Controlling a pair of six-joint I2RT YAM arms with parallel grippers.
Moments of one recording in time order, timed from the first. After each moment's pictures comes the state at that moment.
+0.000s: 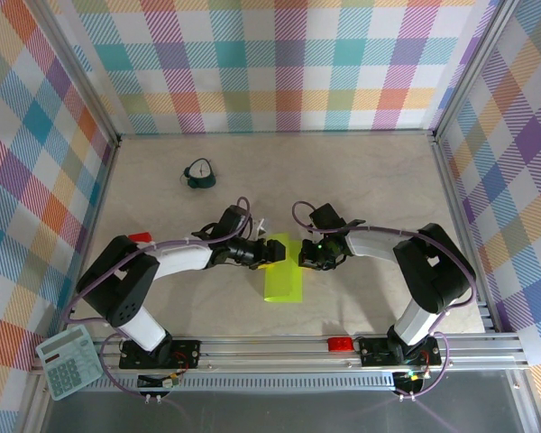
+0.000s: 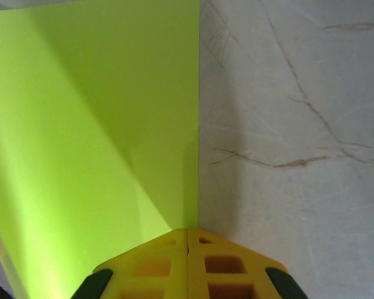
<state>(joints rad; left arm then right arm) -0.64 1.61 0.76 0.03 0.64 -0.79 0.60 1.67 0.83 -0.36 -0.39 0.65</state>
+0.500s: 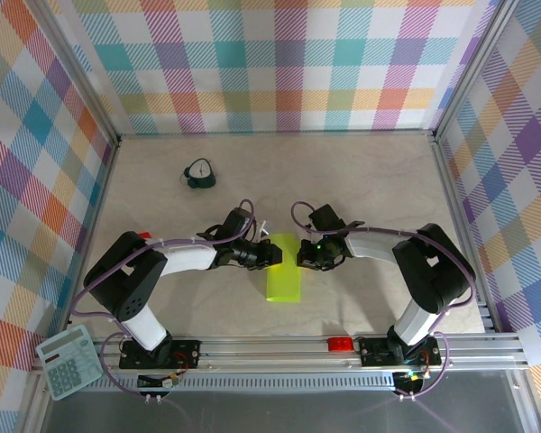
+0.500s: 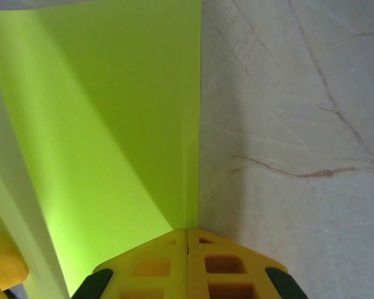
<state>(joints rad) -0.66 1.66 0.76 0.06 0.59 -0.81 0.61 1.67 0.82 -0.31 -0.40 0.65</state>
